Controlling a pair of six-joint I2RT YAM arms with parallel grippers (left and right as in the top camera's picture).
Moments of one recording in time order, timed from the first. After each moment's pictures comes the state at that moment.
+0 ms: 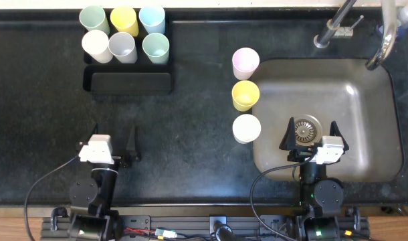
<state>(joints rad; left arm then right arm) -0.10 0.02 0.02 -0.10 -0.03 -0.07 0.10 0.02 0.02 0.00 0.17 0.04</state>
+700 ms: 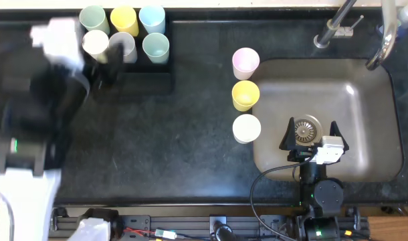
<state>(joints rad) -0.13 1.22 1.43 -0.67 0.07 -0.21 0.10 0.01 0.02 0.00 0.17 0.04</state>
